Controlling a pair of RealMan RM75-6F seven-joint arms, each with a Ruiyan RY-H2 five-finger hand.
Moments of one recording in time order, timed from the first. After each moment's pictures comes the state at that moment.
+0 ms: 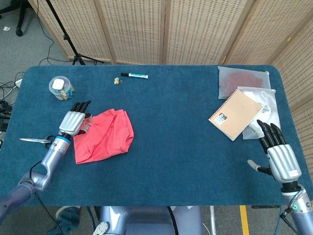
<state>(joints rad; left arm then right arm) -0.71 -1.69 -0.10 -0.73 1.38 0.90 -0.25 0.22 -1.09 0.09 -1.60 -1.63 1.50 0.13</state>
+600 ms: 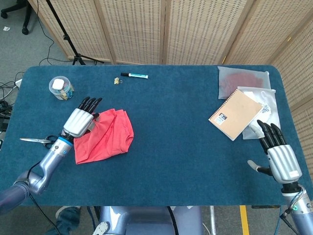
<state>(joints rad) -0.72 -1.61 -0.06 -0.87 1.54 1.11 -0.10 0.22 -1.08 0.09 -1.61 -1.63 1.51 0.13</state>
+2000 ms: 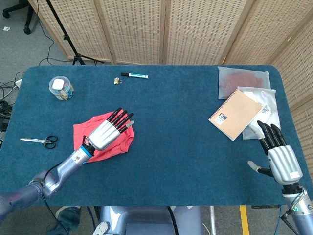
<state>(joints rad) -0.78 -1.70 -0.01 -0.89 1.71 1.25 0.10 0.21 -1.07 0.08 -1.62 -1.64 1.51 0.13</state>
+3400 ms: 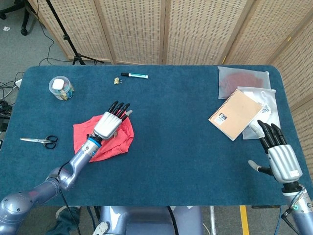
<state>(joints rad) -0.85 -1.86 -0.09 -0.70 1.52 1.03 0.01 0.22 -1.07 0.09 -1.61 -1.62 1.49 0.13</state>
